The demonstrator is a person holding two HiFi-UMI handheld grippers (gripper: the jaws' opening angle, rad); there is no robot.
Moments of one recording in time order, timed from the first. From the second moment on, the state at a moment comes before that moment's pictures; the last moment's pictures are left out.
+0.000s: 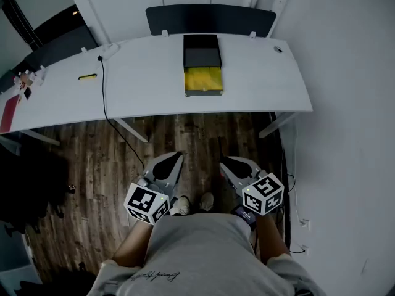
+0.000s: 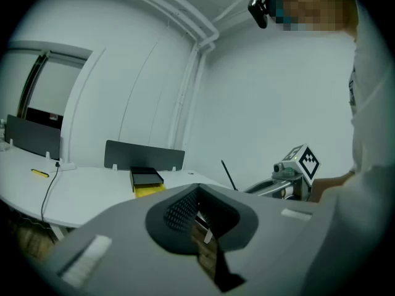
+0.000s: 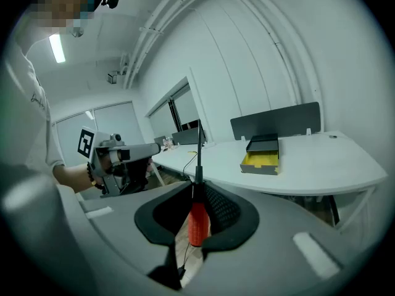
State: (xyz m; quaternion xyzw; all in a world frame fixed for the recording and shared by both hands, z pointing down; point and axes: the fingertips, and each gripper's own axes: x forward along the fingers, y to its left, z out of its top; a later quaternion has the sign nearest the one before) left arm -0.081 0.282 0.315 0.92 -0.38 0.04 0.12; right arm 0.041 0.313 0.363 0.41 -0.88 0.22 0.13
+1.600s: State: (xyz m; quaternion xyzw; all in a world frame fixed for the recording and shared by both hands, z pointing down) left arm -0.027 0.268 0.315 0.91 -0.40 0.03 0.10; right arm 0.100 0.296 0.352 0.40 -0.89 0.20 0.10
